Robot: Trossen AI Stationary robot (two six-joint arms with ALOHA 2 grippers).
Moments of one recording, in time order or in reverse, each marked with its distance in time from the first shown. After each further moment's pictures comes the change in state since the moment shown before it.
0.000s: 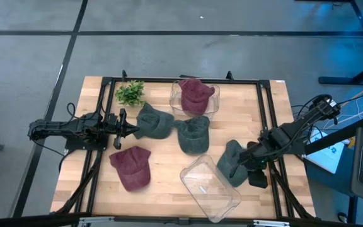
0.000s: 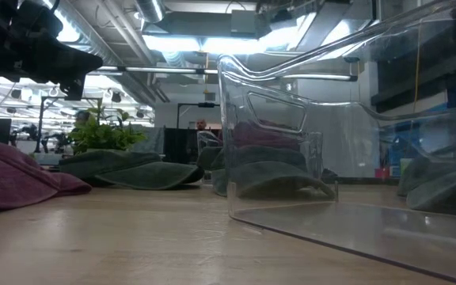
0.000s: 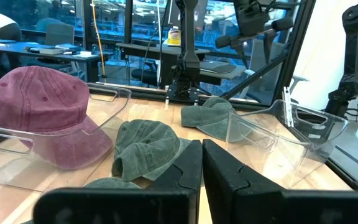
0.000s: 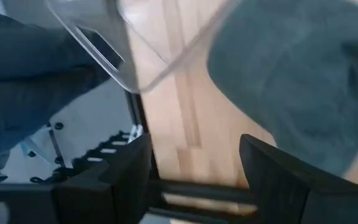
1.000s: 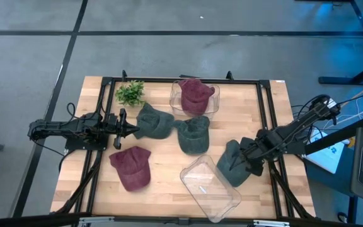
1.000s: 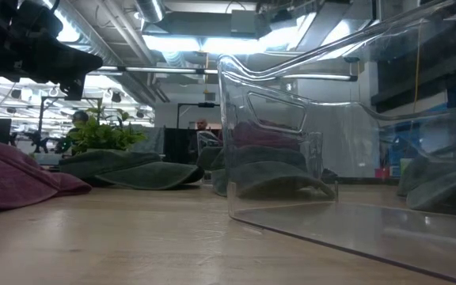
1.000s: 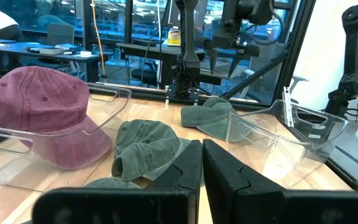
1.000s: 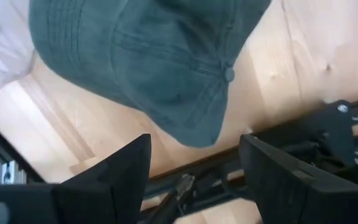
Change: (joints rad) left arm 0.000 0.000 0.000 0.000 0.000 0.000; right arm -0.010 0.001 -0.121 -0.232 0.248 0.155
